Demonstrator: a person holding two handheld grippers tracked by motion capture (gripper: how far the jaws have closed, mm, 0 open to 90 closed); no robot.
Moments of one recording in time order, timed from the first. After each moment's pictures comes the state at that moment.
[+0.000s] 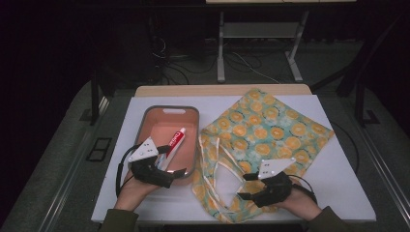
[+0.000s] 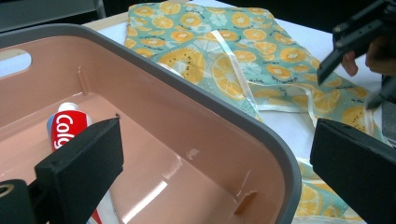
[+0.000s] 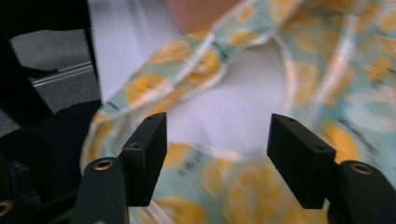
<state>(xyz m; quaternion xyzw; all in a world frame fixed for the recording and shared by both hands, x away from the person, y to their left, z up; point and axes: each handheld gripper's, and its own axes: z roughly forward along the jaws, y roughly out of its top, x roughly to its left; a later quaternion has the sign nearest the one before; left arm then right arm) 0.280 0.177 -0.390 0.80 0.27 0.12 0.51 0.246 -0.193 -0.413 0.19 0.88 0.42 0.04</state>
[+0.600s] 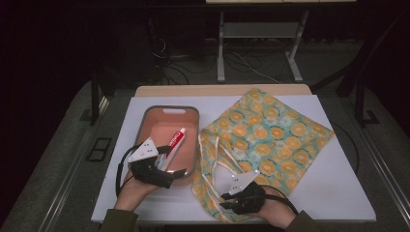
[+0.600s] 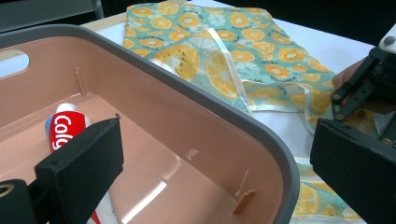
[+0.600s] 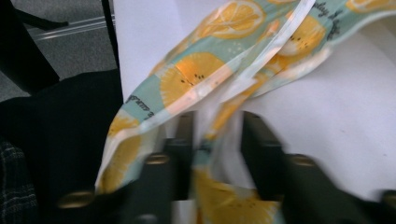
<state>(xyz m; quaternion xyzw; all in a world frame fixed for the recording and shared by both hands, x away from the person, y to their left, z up) 0.280 0.177 -0.390 0.80 0.27 0.12 0.52 0.237 -0.137 -0.445 0.14 0.92 0.36 0.02</state>
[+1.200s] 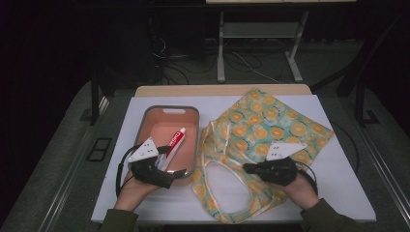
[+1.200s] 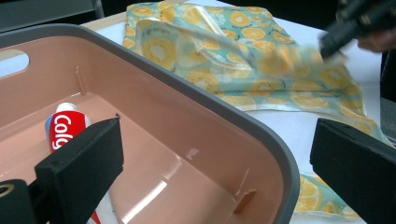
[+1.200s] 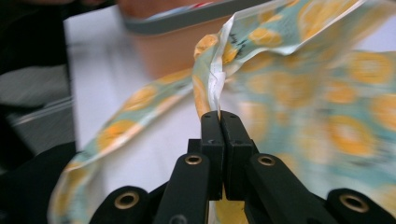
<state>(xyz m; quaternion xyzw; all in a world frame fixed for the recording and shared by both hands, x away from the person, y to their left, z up) 0.280 0.176 -0.390 0.81 0.27 0.12 0.51 0.276 -0.217 -0.388 0.24 0.85 0.47 0.07</state>
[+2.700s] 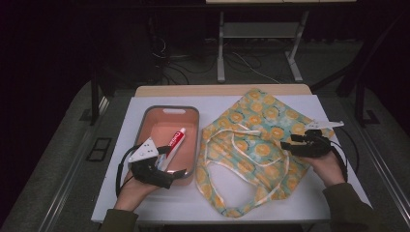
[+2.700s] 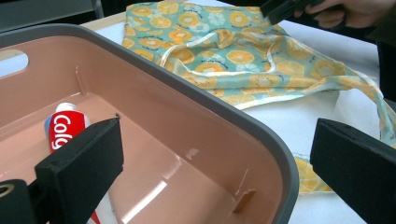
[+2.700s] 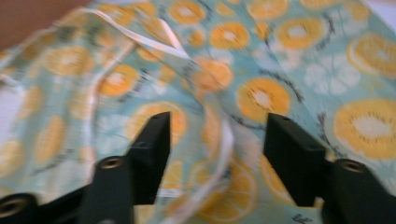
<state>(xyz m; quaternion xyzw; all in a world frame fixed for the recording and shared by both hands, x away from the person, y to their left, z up) 0.279 0.176 -0.390 0.81 0.27 0.12 0.51 0.341 -0.322 -0.407 0.45 0.79 0.40 0.15</state>
